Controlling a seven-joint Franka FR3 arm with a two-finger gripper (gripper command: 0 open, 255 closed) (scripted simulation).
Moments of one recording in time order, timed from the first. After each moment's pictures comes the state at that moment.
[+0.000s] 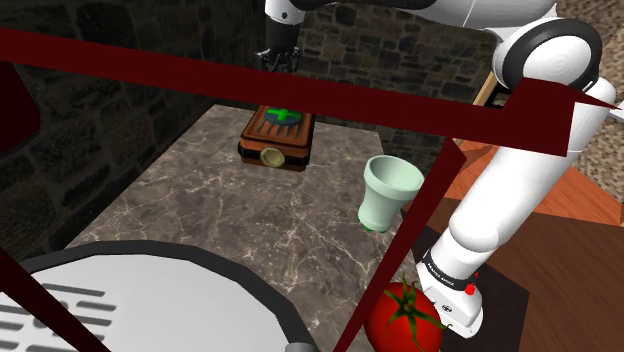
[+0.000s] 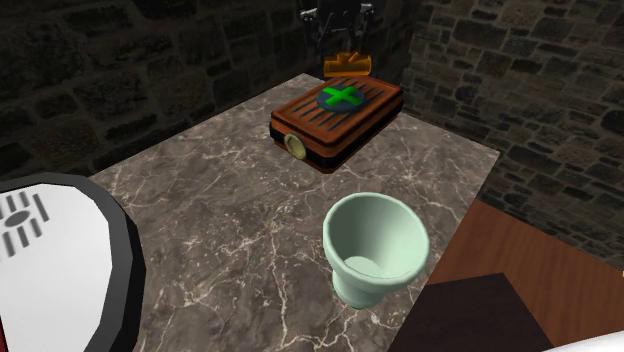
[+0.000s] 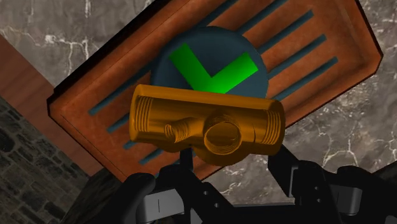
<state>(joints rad) -0.16 0.07 0.49 -1.56 -0.12 1.75 0.28</state>
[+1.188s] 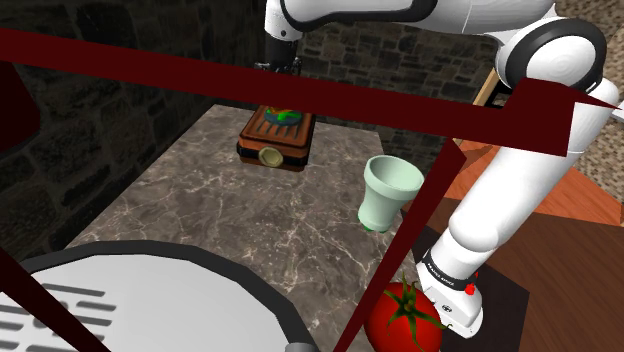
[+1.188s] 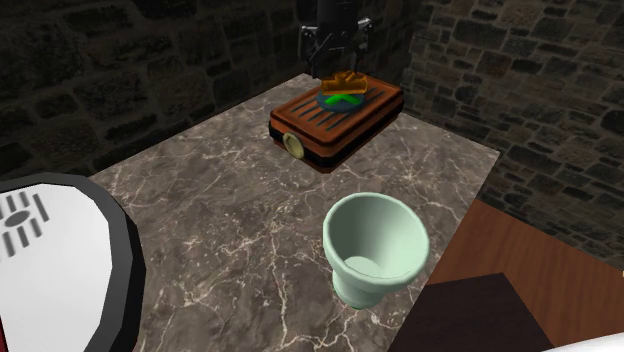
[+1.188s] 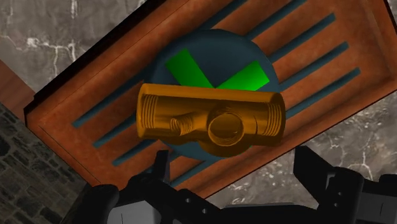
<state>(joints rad) -0.17 0.06 0.48 -1.66 -0.11 1.84 0.29</state>
